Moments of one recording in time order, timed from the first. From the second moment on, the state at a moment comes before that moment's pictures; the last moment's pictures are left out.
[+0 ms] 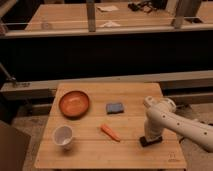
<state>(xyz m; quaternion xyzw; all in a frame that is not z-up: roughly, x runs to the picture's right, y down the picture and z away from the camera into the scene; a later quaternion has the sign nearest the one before) 0.240 0.275 0.781 -0.36 -0.04 -0.10 0.93</state>
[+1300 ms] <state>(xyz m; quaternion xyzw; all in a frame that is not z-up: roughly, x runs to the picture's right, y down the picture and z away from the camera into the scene) 0.221 0.266 0.788 -0.36 -0.05 -0.12 0.92</state>
